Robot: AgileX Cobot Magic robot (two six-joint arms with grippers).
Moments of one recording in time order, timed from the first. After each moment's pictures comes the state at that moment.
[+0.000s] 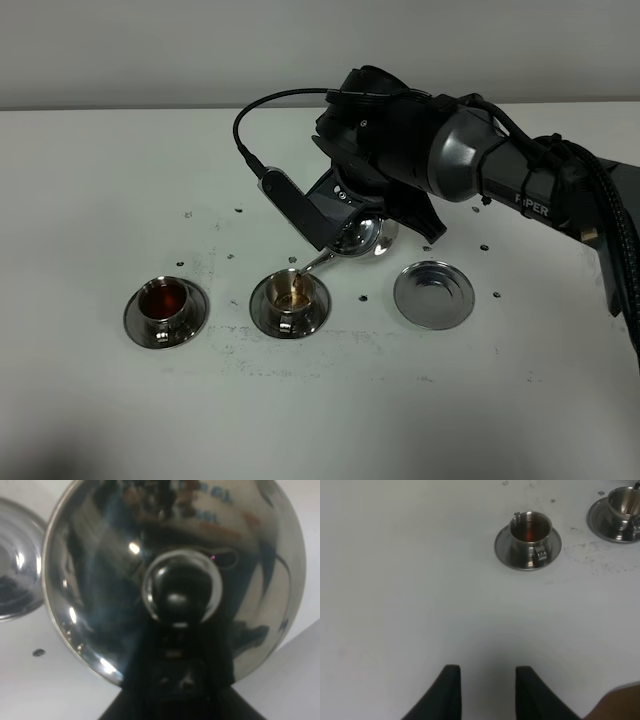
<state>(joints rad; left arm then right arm) 0.00 -0.01 -0.47 -0.08 1.10 0.23 0.77 2.13 -1.75 -0.55 1.01 -1.30</state>
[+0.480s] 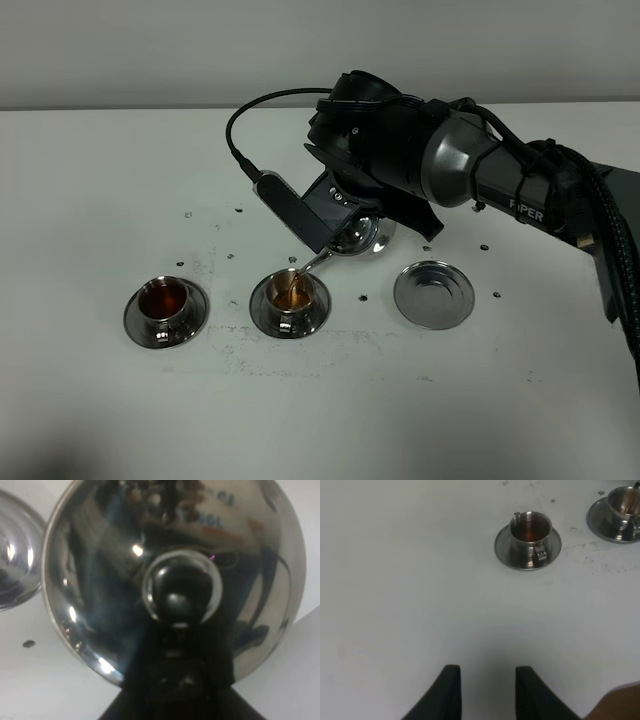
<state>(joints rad) 0.00 -0.01 -0.47 -0.08 1.10 0.23 0.78 2.13 -1.75 -0.59 1.01 -1.29</state>
